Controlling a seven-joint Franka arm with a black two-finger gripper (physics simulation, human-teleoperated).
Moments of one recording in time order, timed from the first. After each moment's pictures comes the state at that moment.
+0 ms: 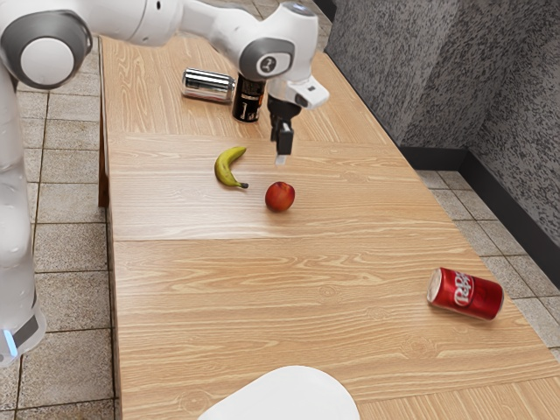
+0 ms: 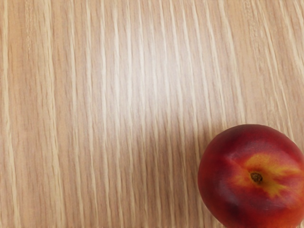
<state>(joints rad) 0.11 -0.01 0.17 -1.90 0.00 2.00 0.41</state>
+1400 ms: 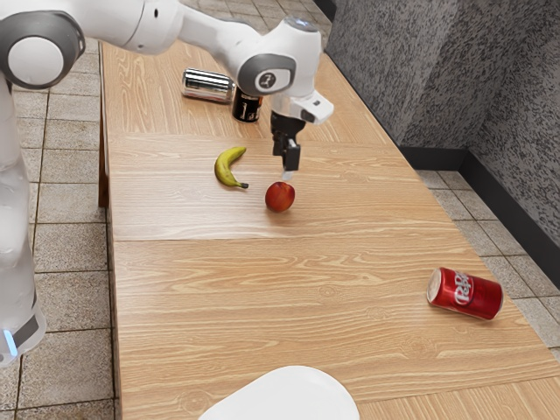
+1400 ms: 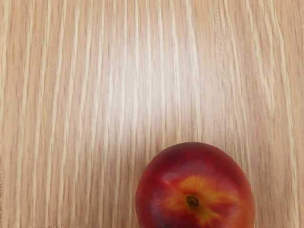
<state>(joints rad) 0.05 -0.04 0.17 -1.97 0.01 2.06 0.25</state>
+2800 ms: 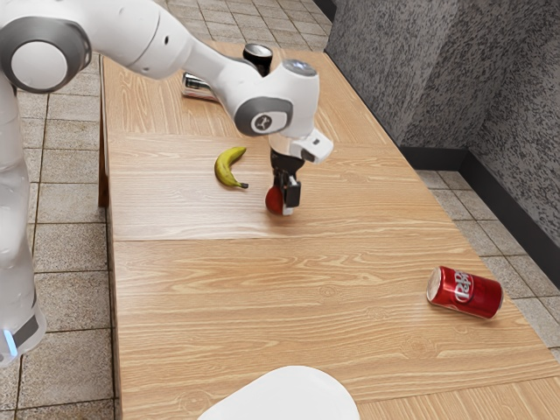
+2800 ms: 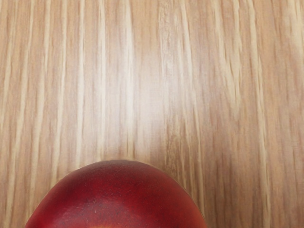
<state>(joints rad) 0.01 -0.01 0.14 -2.11 0.01 2.24 0.16</state>
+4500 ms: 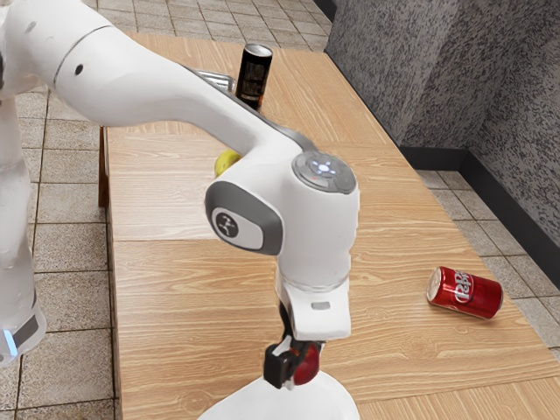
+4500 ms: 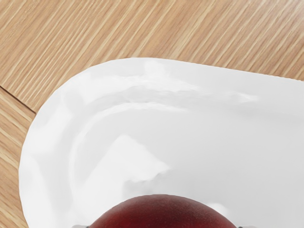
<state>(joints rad) 0.01 -0.03 -0.76 -1.90 0.03 2.05 0.18</state>
